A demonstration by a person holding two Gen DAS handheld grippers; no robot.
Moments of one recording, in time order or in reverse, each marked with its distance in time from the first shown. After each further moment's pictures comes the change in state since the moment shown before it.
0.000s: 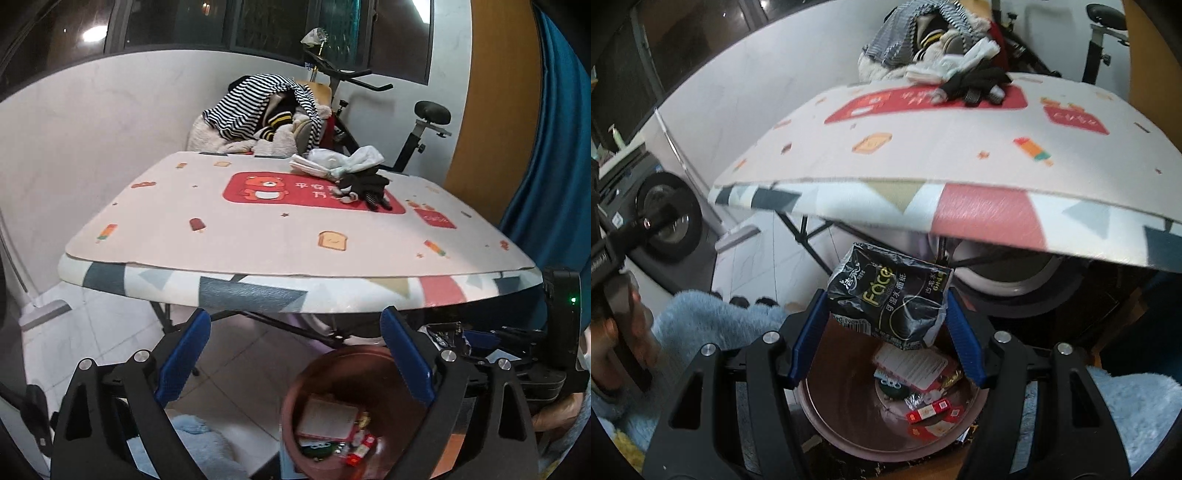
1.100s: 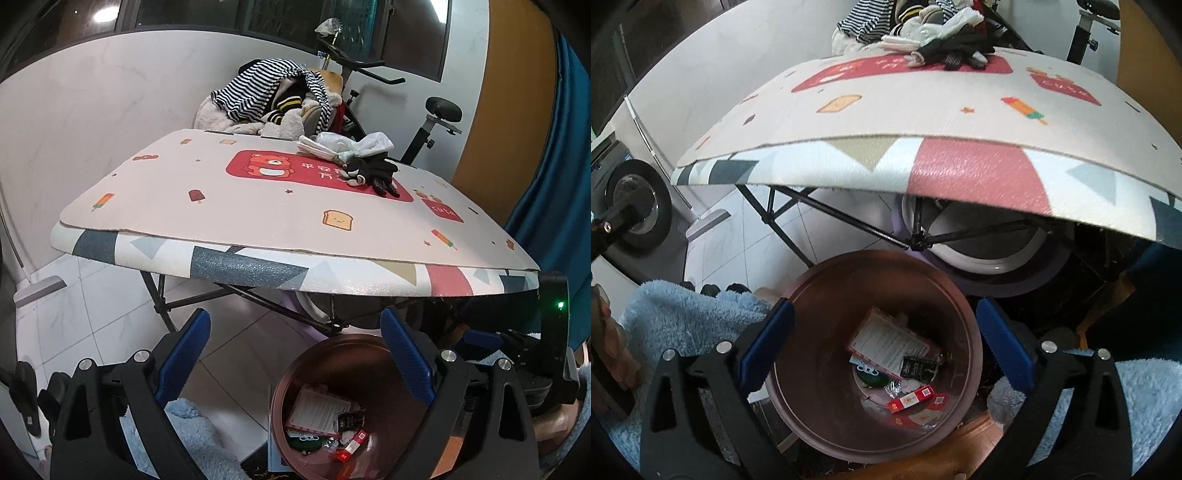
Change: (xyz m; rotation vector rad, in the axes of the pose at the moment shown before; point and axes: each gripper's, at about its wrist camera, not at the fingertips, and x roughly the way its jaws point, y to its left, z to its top) left arm 0.018 0.000 -0.016 -0.065 0.046 -0.003; right arm 0.025 -0.007 -0.006 0.042 0.056 -0.108
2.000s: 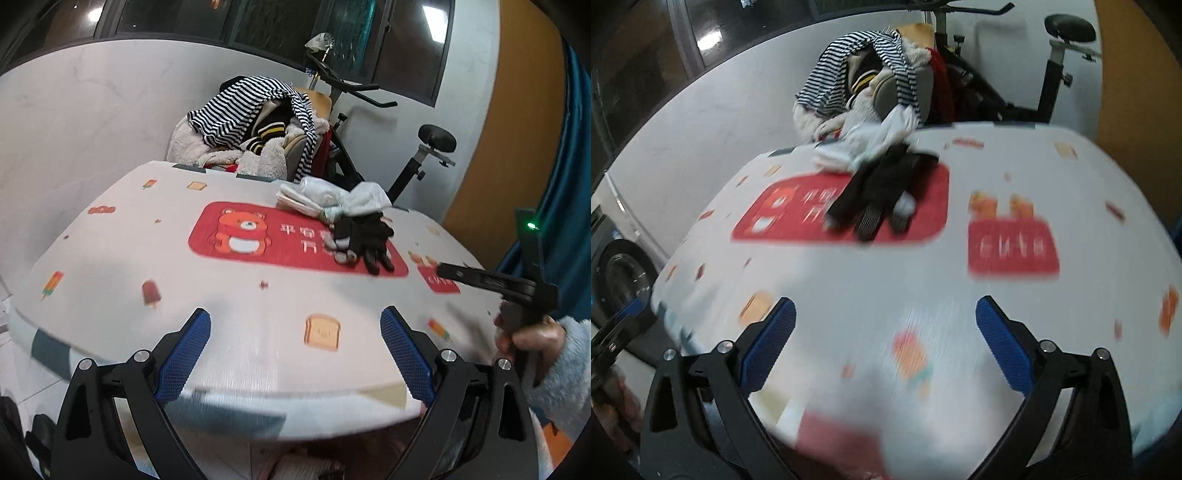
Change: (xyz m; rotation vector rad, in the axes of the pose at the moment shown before) left arm 0.068 -0.003 0.123 -0.029 -0.057 -0.095; right arm 0.003 -0.109 0.206 0.071 -0.173 -0.045
